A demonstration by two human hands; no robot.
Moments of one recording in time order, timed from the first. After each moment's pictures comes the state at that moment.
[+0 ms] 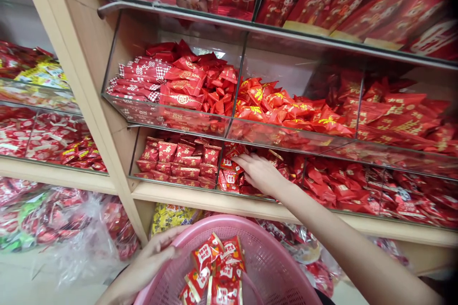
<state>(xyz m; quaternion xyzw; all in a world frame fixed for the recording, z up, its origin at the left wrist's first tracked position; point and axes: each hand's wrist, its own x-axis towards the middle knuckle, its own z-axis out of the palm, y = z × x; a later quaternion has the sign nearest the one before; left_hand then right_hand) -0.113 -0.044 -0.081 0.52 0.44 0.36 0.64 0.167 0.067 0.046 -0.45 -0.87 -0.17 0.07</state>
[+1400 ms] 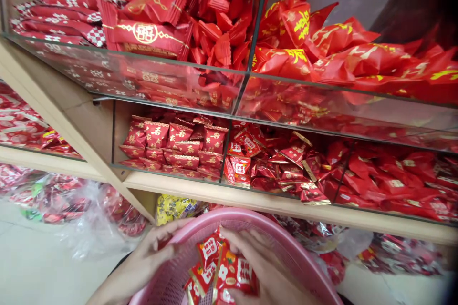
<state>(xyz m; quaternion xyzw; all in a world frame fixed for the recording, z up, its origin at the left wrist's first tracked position) -0.114 -0.032 -0.093 0.54 0.49 0.32 0.60 0.150 -0.047 -0.049 -0.46 -0.77 0.42 0.15</state>
